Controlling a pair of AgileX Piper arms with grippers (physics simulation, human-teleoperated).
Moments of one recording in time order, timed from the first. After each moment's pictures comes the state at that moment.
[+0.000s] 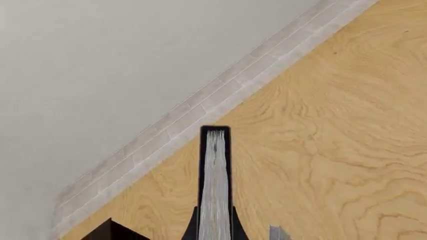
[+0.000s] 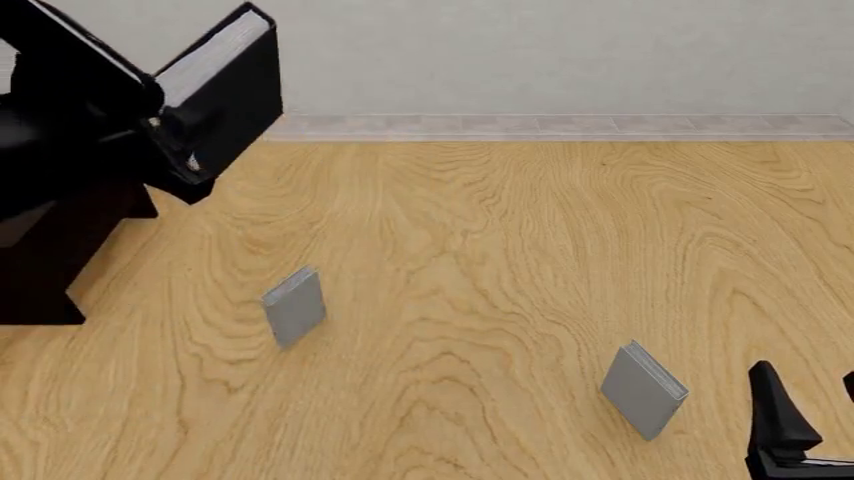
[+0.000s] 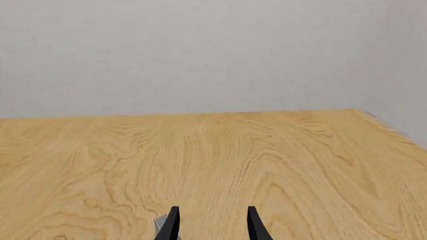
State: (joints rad) left arm -0.31 1.05 -1.07 0.32 0.51; right arm -0.08 0.00 0.00 0.00 -0.01
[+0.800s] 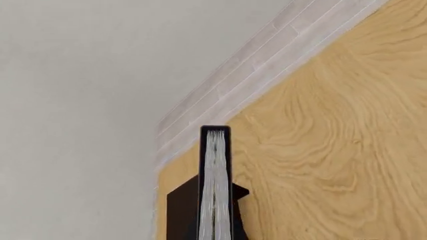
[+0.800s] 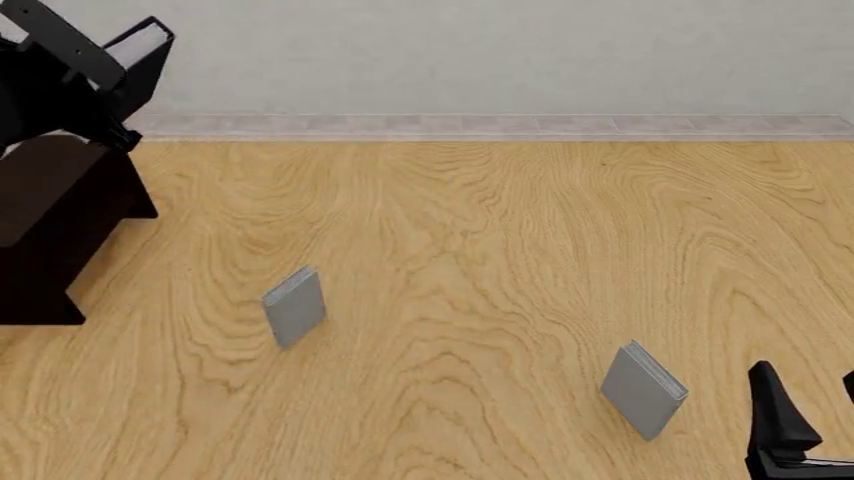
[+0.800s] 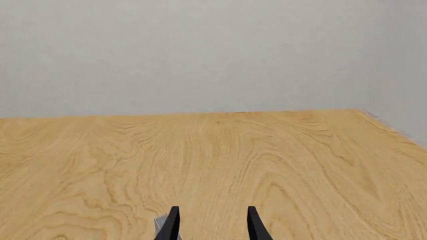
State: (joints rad) left arm 0.11 1.44 -1.30 0.23 0.82; right arm -0.08 0.00 0.00 0.01 -0.01
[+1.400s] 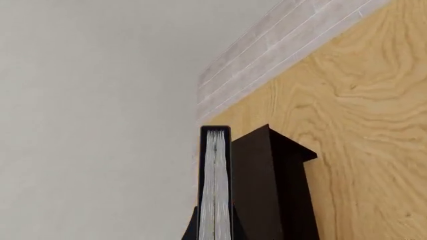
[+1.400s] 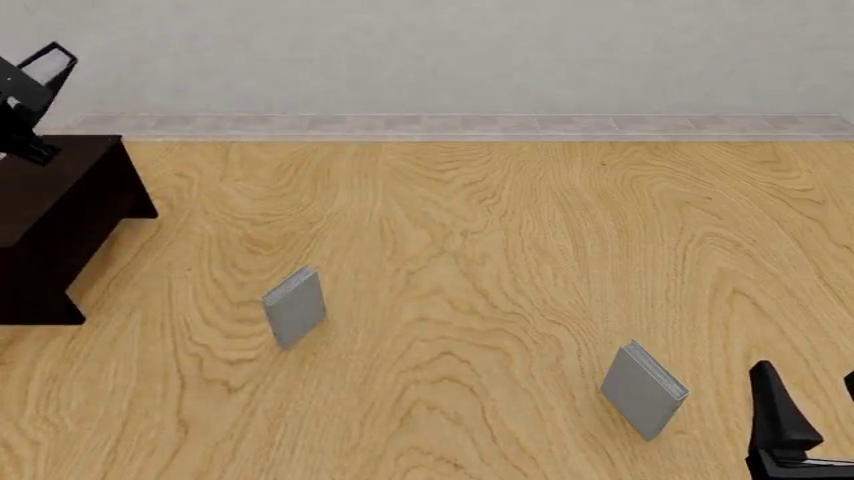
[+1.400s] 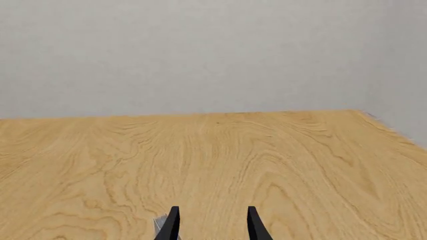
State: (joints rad) left arm 0.37 1.65 -1.39 0.11 0.94; right arm -0.08 0.00 0.00 0.00 -0.01
